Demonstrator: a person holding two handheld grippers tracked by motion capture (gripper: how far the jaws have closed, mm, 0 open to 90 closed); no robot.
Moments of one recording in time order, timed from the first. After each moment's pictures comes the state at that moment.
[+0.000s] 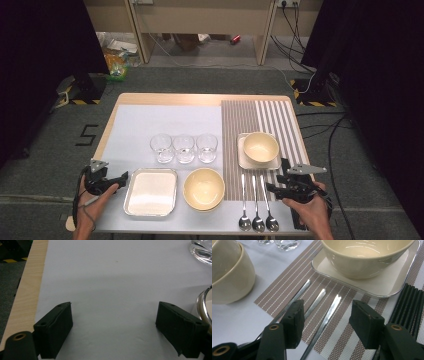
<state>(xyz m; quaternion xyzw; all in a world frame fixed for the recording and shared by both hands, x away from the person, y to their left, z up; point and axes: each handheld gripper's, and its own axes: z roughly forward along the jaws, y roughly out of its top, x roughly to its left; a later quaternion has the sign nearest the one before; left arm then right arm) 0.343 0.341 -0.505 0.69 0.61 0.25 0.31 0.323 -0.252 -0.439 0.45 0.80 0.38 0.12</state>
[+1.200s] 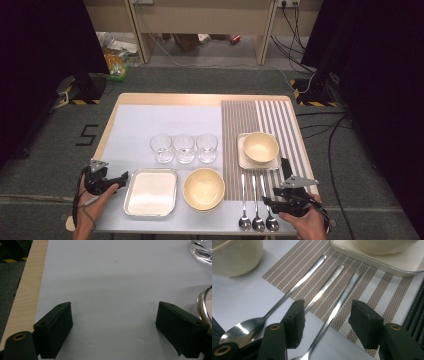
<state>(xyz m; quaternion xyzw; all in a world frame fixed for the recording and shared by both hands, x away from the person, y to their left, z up) 0.343 0.341 -0.505 0.69 0.61 0.25 0.31 0.297 -0.239 -0.455 0.43 0.83 0.34 0.11</state>
